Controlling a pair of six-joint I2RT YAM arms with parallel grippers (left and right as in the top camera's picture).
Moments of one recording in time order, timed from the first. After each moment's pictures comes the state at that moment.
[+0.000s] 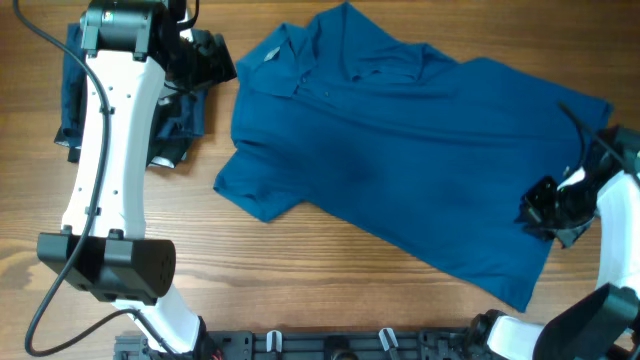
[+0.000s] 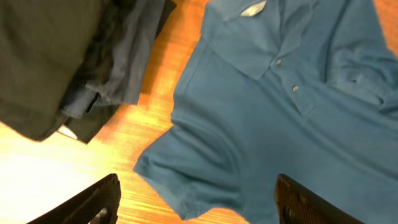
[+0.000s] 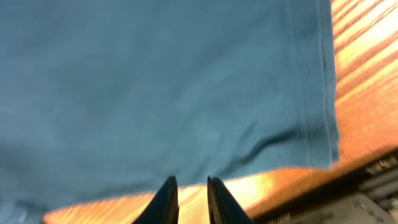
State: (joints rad) left arm -0.12 1.88 2.09 -1.40 0.02 -0.44; right arm -0.51 1.45 1.02 -1.22 -0.16 0.40
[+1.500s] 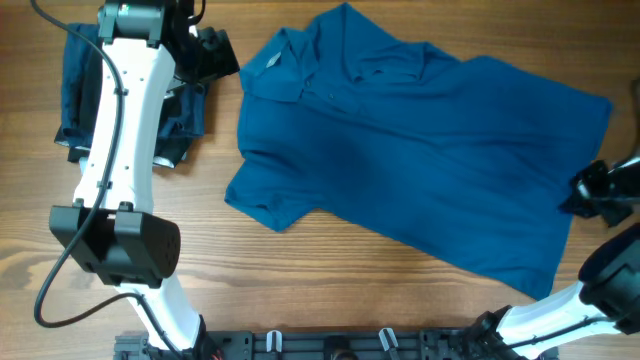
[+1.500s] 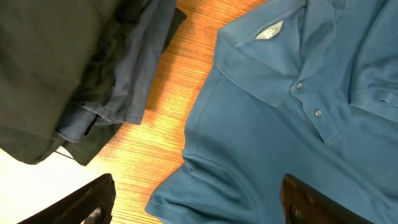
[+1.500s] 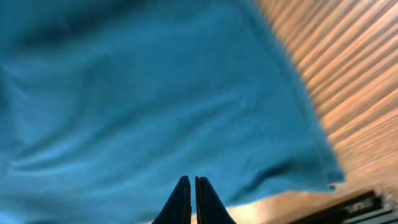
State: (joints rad) left arm -0.11 1.96 2.09 -1.34 -0.02 -0.45; right arm -0.73 1.85 1.36 -1.29 -0.21 0.30
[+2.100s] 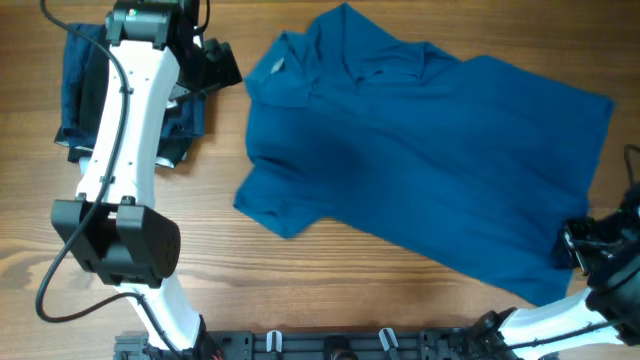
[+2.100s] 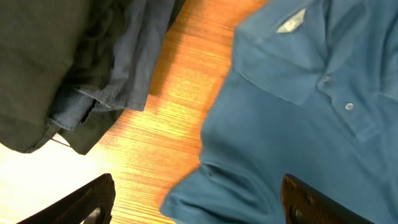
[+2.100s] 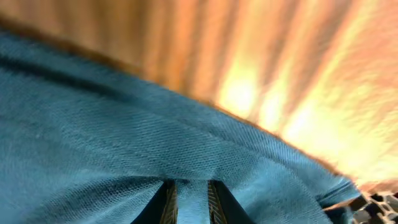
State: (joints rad) left arm -0.11 1.96 2.02 -1.34 -0.02 -0.45; right arm -0.89 1.83 1.03 -1.02 0.01 0.56
